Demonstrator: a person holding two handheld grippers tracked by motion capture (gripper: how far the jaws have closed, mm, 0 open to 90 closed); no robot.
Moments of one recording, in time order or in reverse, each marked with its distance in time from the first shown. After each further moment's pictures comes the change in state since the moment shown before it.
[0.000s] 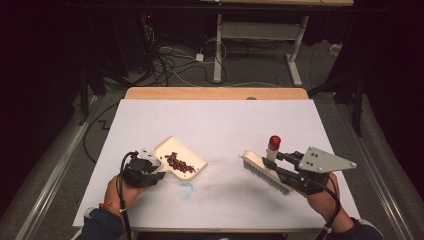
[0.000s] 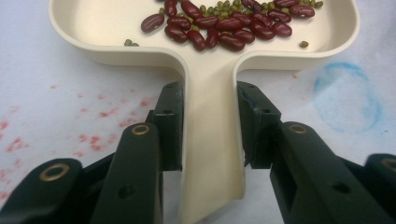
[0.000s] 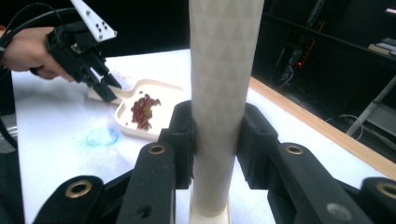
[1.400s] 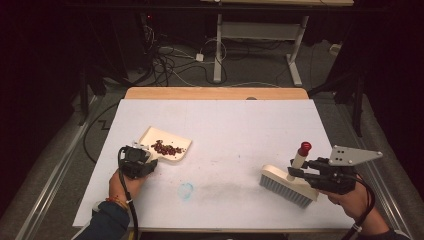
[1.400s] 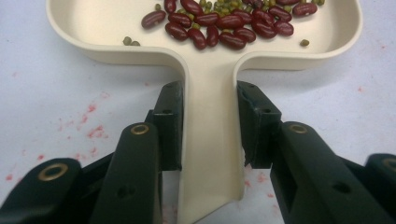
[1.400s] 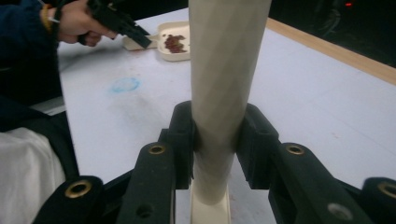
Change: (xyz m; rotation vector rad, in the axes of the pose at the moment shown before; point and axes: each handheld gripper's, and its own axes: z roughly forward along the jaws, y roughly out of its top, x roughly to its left) left arm 0.021 0.004 0.017 -0.059 0.189 -0.260; right arm -0.053 -0.039 -0.036 0.143 0.175 0.138
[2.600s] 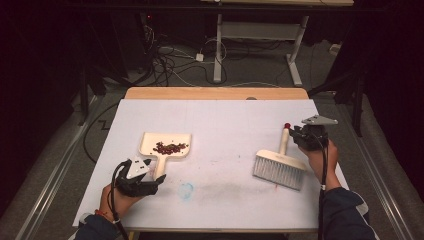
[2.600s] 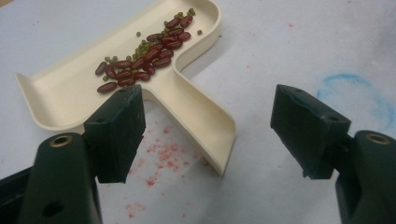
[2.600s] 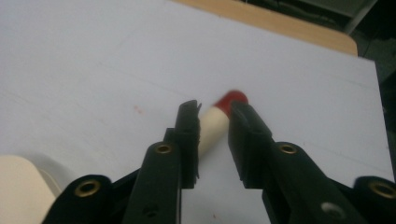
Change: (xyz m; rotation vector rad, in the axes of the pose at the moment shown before) left arm -0.019 -0.039 -0.031 -0.234 -0.109 0.412; right arm -0.117 -0.022 0.090 0.189 -0.624 0.226
